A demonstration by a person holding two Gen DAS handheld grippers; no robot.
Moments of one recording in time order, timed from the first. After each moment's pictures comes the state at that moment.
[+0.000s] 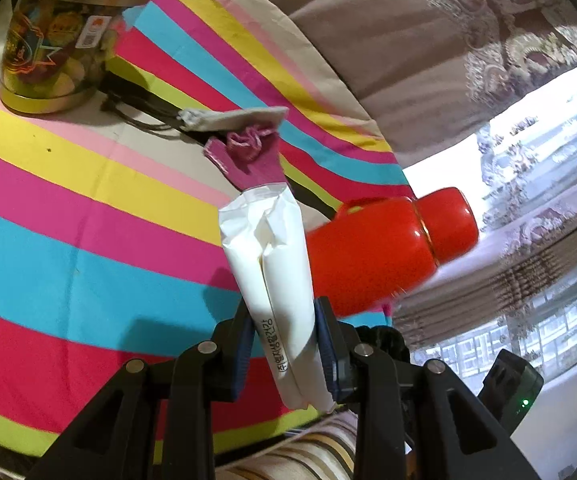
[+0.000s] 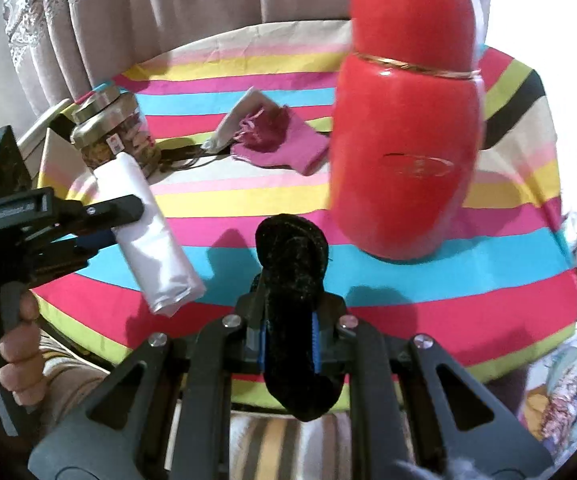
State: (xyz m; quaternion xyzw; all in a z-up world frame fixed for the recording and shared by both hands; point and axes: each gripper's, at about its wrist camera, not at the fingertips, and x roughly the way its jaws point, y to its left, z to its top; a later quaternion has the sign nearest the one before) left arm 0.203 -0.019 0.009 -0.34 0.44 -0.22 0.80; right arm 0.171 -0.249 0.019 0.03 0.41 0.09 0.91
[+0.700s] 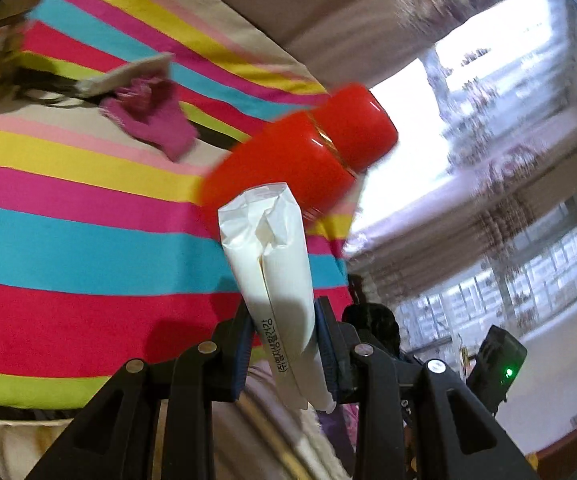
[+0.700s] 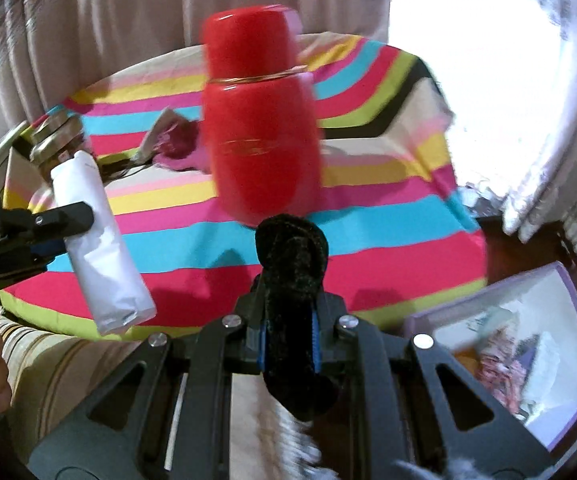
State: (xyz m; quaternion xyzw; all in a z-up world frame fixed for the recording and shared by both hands) left arm 0.163 -0.124 0.040 -0.28 0.45 -0.31 0.79; right arm 0.110 -0.346 0.042 0.04 0.39 -0.01 0.92
